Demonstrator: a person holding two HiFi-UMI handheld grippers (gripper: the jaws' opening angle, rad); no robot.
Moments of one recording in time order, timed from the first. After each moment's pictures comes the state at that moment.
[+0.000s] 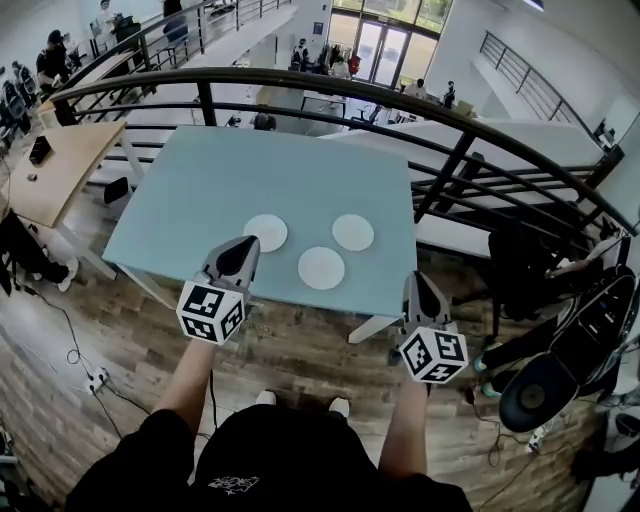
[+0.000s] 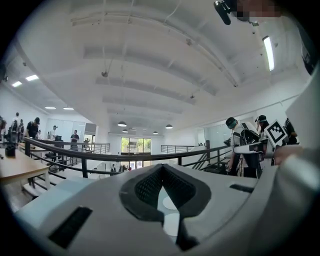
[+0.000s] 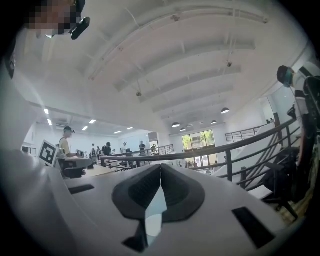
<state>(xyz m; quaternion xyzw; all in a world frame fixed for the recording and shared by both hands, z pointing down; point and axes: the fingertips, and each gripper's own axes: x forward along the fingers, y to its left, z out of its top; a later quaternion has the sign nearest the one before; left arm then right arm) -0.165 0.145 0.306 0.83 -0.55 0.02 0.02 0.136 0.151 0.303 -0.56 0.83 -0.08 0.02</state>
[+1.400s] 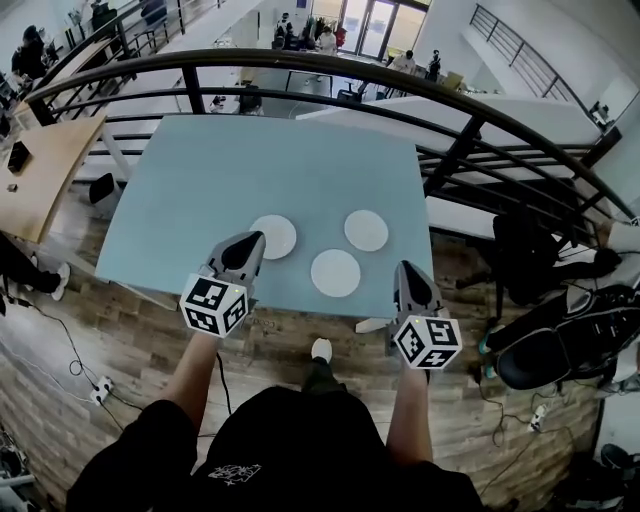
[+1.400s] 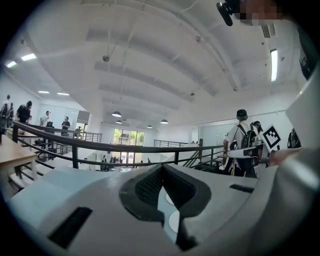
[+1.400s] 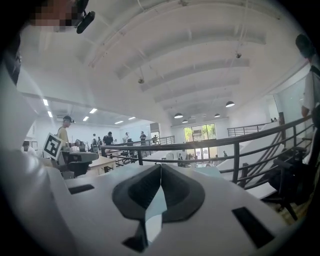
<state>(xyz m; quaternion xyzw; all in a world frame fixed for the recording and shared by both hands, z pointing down) -0.218 0.038 0.356 0.86 -0.50 0.03 0.07 0.052 0.055 0.351 -0.55 0.83 -0.09 -0.04</state>
